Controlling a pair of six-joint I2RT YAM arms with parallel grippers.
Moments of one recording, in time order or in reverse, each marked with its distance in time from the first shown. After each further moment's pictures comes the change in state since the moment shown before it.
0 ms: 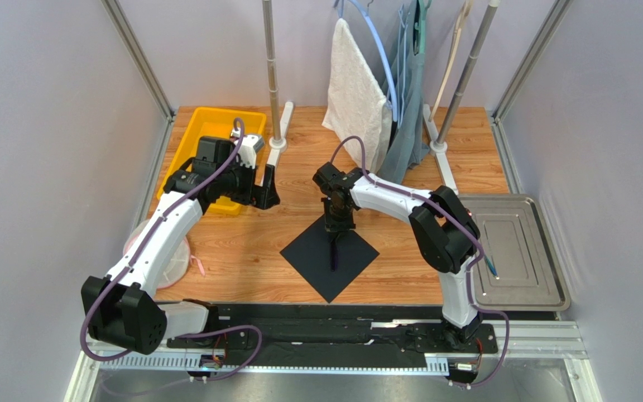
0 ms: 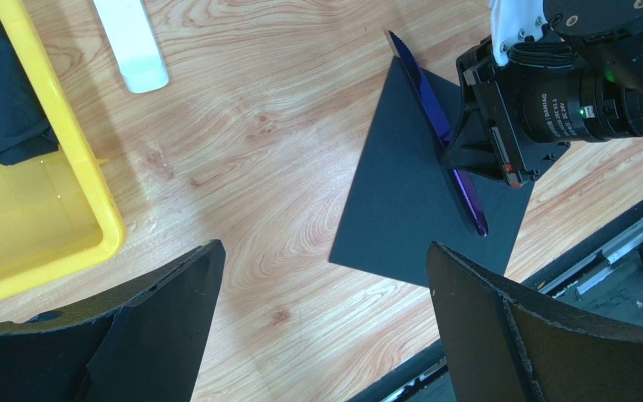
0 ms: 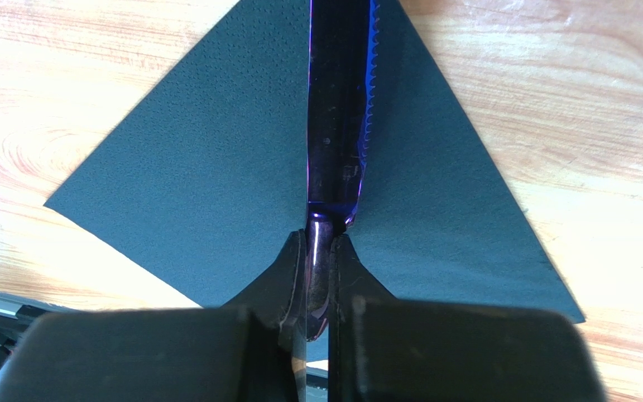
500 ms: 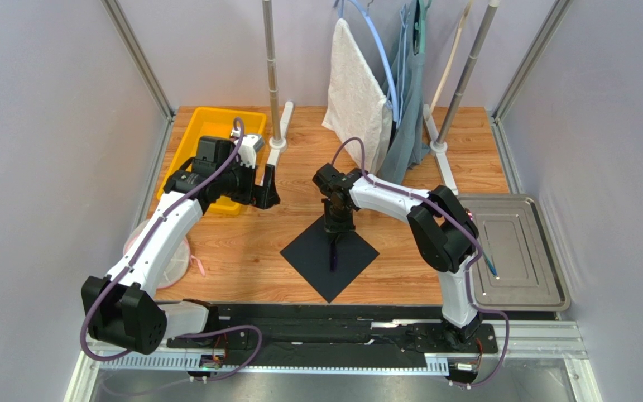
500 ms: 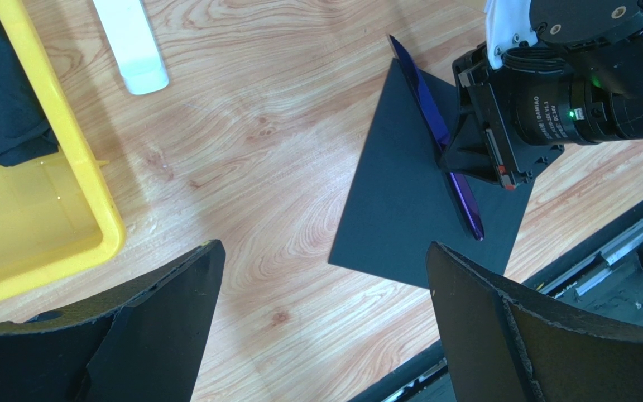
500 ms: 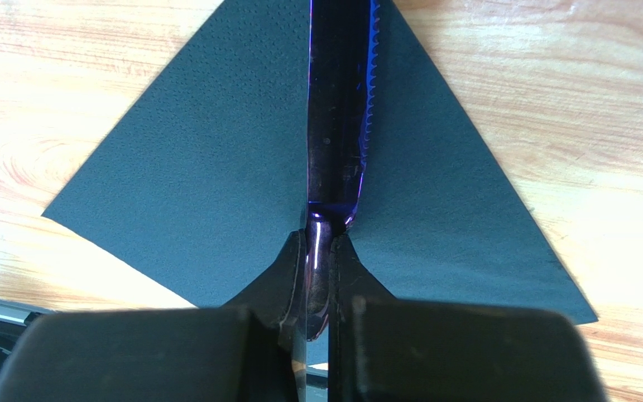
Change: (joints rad) left arm 0.000 0.000 0.000 0.004 0.001 -0.003; right arm 0.001 0.010 -0.001 -0.003 0.000 0.034
